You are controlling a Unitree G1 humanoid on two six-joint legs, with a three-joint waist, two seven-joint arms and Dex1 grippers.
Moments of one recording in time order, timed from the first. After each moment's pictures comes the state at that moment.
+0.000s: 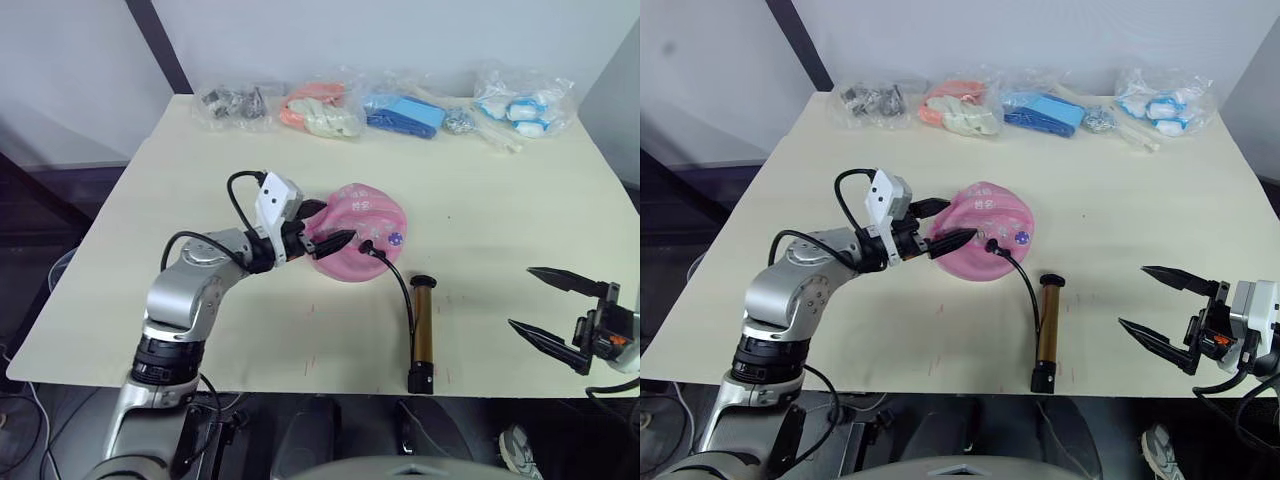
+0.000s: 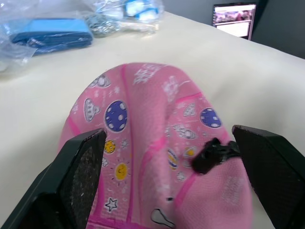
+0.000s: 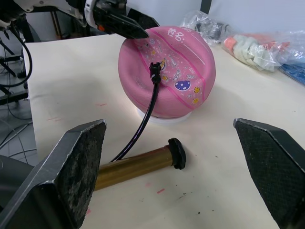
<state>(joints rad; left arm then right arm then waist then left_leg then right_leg) -0.45 0.54 -0.01 -0.26 -0.45 0.71 -0.76 0.27 -0.64 -0.47 -0.30 0.65 0.06 1.26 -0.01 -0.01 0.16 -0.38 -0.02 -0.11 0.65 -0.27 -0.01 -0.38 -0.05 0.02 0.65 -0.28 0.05</state>
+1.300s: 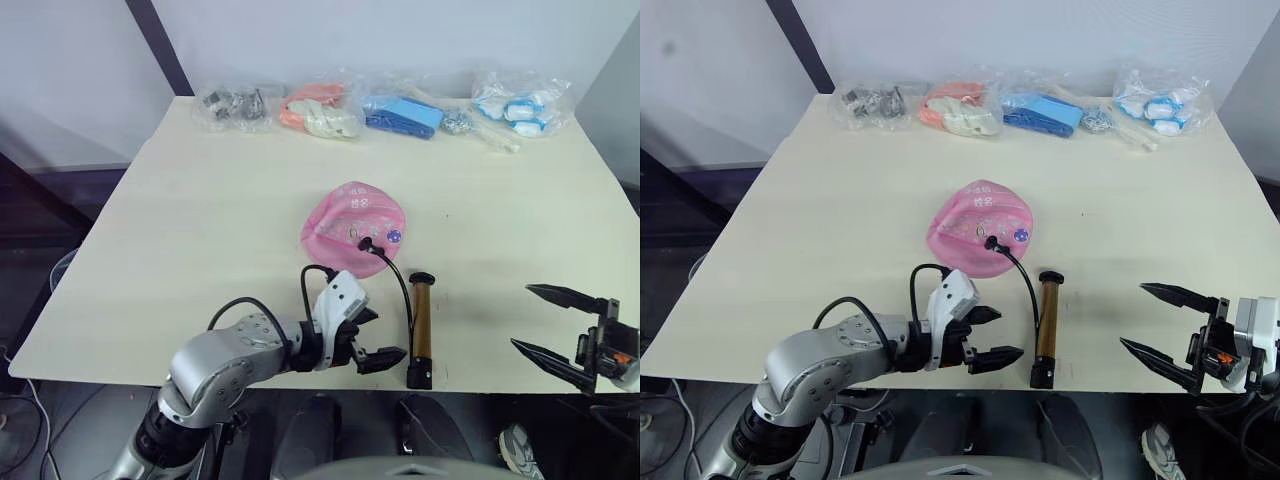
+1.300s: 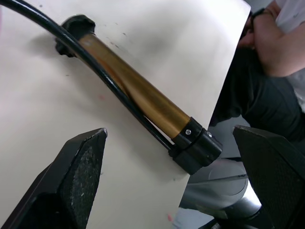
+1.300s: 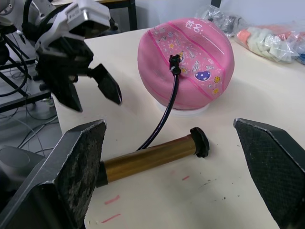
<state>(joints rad) -0.21 0.48 -0.33 -0.66 -0.69 1.13 -0.41 0.36 -0.65 -0.47 -0.31 0.68 0.05 1.30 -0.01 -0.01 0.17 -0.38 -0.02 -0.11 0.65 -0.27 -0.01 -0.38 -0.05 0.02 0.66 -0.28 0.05</state>
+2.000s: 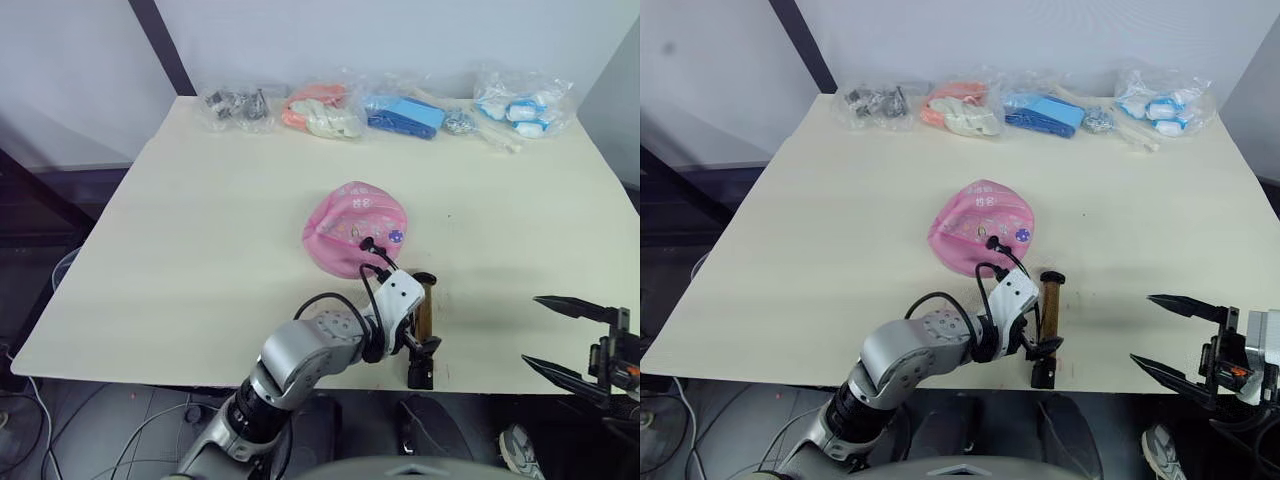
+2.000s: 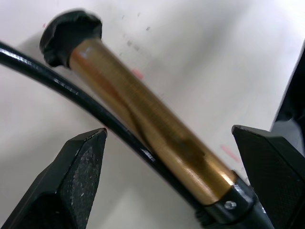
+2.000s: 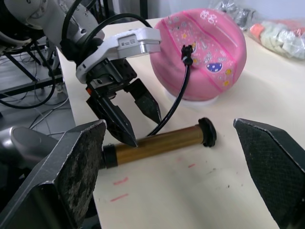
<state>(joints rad) -0.35 0.17 -0.55 -0.45 -0.43 1.24 -0.16 0.41 -0.69 -0.49 -0.25 0.68 -0.03 1.39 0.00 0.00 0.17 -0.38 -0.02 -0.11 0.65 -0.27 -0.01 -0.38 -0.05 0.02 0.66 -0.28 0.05</state>
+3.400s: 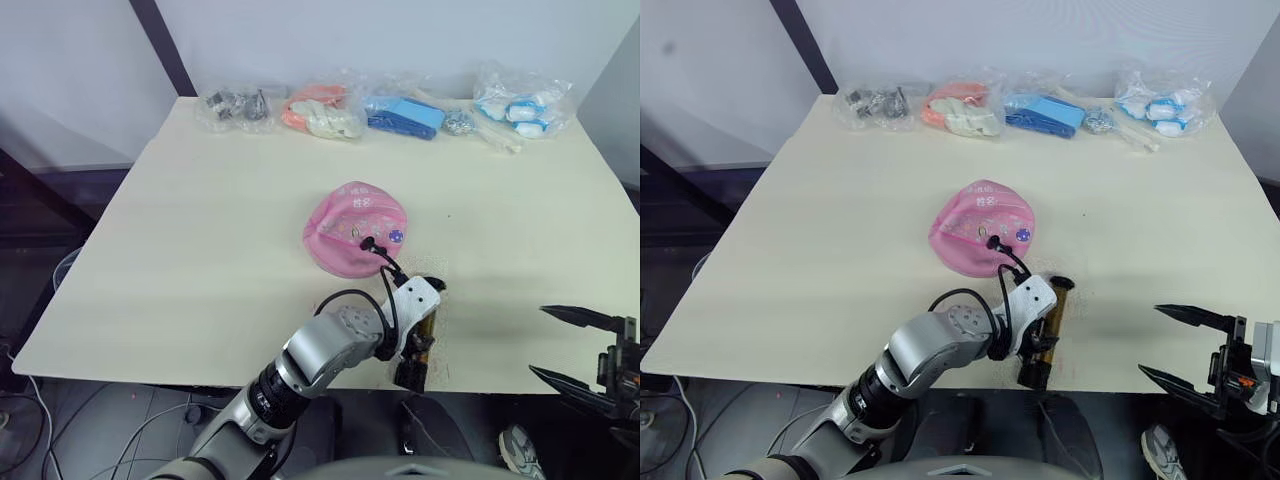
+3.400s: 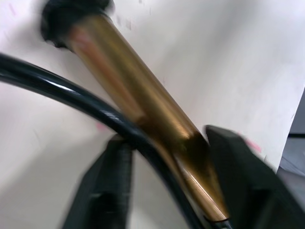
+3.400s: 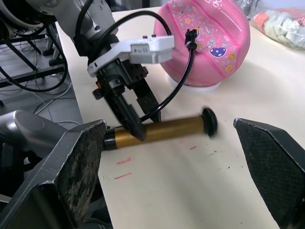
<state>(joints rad) -0.44 0.16 -0.63 -0.35 -0.31 1.26 -0.22 0.42 -0.70 -0.49 -0.20 0.67 -0.10 1.41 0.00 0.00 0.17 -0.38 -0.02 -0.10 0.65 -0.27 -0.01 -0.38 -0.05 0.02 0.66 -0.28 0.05</state>
